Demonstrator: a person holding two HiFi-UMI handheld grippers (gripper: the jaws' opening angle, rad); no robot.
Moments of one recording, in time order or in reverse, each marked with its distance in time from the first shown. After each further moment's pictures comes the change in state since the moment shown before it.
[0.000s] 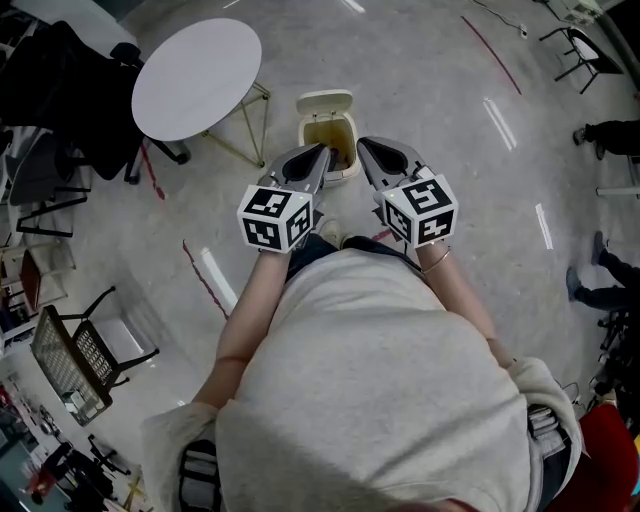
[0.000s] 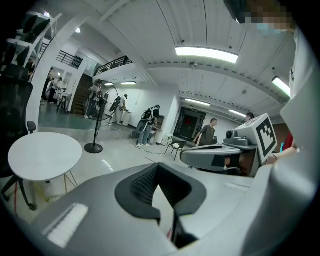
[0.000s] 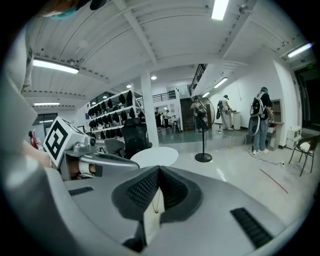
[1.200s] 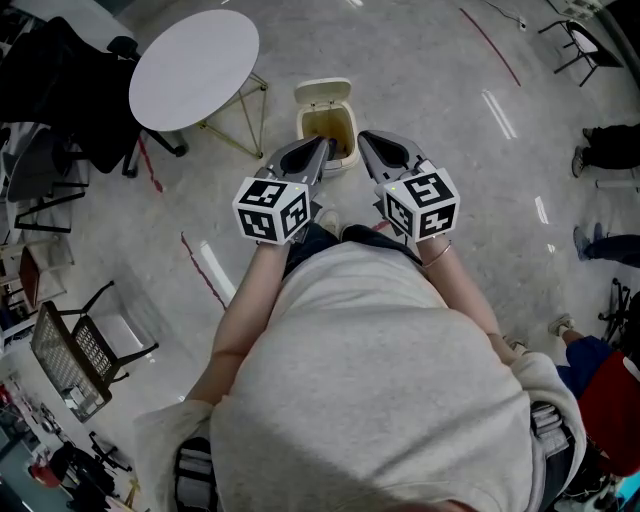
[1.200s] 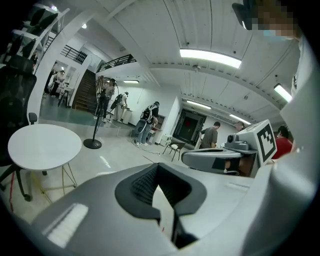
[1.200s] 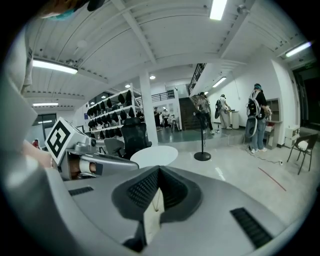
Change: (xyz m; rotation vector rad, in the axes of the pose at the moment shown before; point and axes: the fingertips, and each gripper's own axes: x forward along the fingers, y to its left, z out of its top) left arm -0.009 -0.005 -0.010 -0.063 0.006 -0.020; right arm -0.009 0.008 -0.008 0.014 0.008 -0.008
